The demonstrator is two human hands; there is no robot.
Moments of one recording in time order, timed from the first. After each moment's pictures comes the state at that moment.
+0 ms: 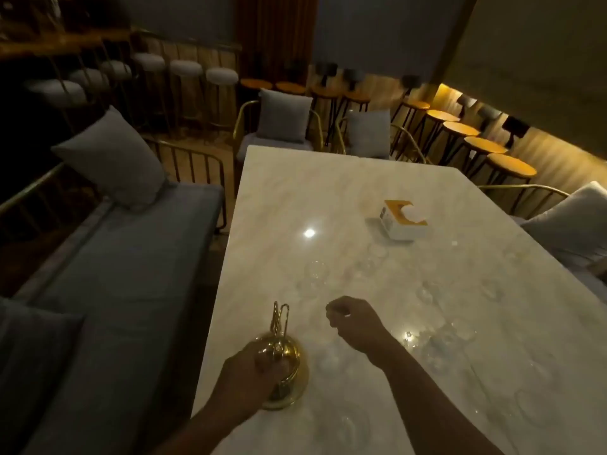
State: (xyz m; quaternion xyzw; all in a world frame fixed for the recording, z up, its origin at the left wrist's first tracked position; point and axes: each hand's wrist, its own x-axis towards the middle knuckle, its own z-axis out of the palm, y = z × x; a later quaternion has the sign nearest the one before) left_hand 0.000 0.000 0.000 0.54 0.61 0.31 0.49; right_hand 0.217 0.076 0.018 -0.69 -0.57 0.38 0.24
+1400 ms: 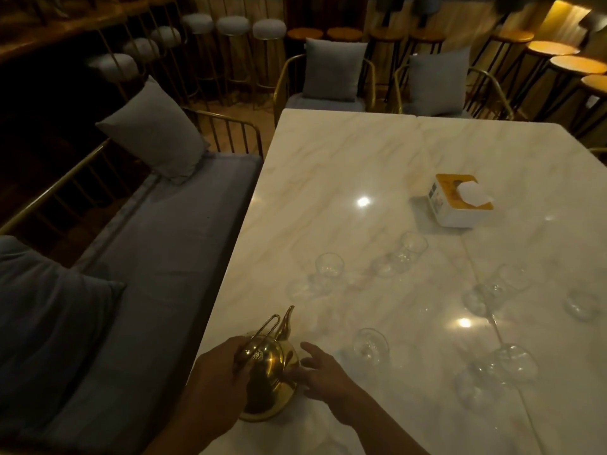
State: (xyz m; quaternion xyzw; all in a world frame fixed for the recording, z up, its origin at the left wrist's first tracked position) left_hand 0.038 0.048 -0.007 0.55 0.73 0.22 0.34; right_hand 0.228 0.109 -0.121 -0.56 -0.38 0.72 0.14
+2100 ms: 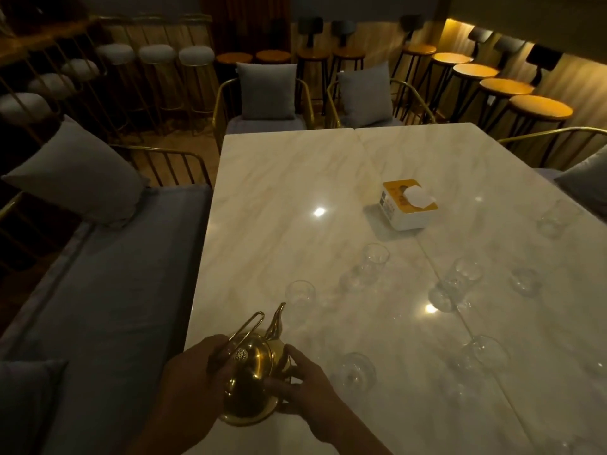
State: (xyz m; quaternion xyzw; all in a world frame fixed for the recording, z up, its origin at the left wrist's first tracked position) left_hand 0.020 0.128 0.030 0.64 0.66 0.23 0.32; right_hand 0.210 0.134 -0.083 -0.51 -0.32 0.73 0.32
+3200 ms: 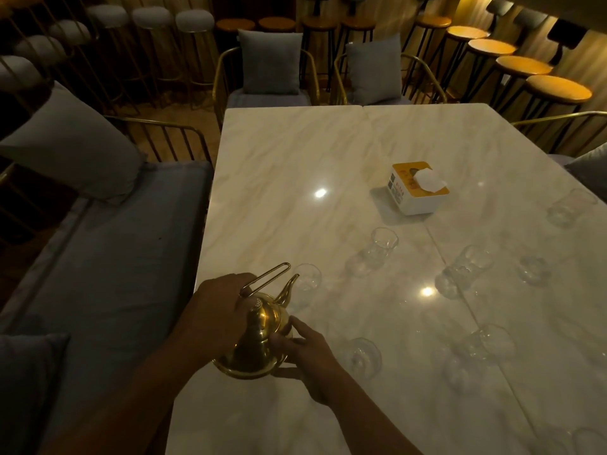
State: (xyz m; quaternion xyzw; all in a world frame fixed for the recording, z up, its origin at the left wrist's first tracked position) left_hand 0.028 0.202 0.040 0.69 0.64 0.16 0.28; right_hand 0.199 0.163 -0.077 -0.52 -0.28 0.74 0.33
